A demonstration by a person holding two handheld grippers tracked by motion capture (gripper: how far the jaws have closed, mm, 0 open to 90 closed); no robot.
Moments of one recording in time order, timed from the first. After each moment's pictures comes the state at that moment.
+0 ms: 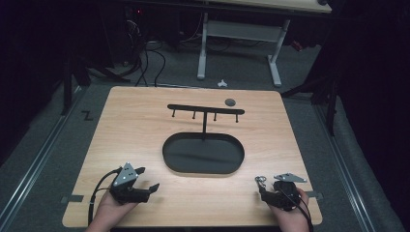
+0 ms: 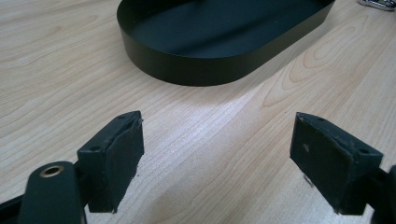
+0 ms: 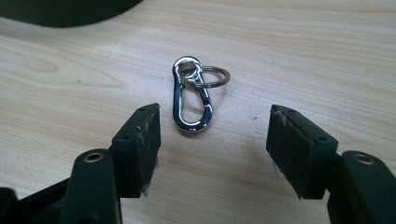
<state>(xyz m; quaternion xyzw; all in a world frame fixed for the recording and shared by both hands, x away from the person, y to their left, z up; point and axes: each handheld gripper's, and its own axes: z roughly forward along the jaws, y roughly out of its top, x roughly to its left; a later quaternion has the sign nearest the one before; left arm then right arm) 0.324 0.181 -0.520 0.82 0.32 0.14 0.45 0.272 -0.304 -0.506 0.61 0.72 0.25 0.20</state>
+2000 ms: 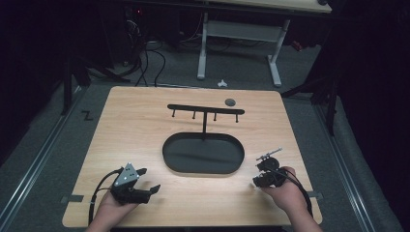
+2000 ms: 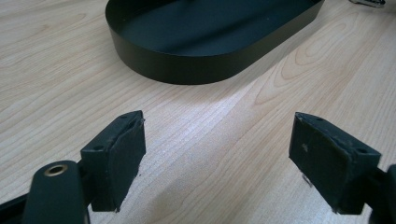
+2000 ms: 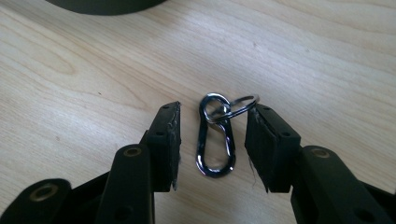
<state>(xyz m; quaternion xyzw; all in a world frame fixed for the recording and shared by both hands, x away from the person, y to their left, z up) 0.324 0.179 -0.520 0.83 0.31 0.13 0.45 0.340 -0.277 -0.481 0.56 0.82 0.11 0.11</state>
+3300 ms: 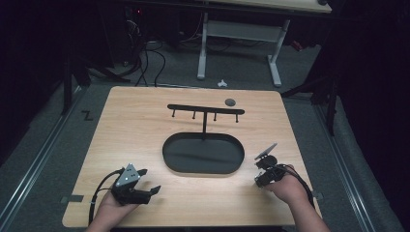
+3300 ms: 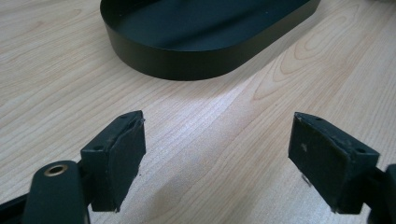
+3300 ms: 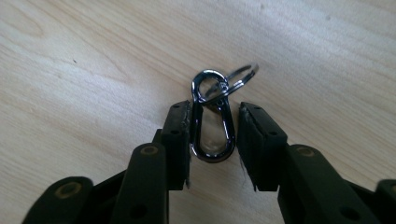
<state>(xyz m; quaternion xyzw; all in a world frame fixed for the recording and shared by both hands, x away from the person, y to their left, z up) 0.323 0.177 -0.521 0.83 0.31 0.13 0.45 0.359 -0.283 -0.487 0.55 0.84 0.04 0.03</state>
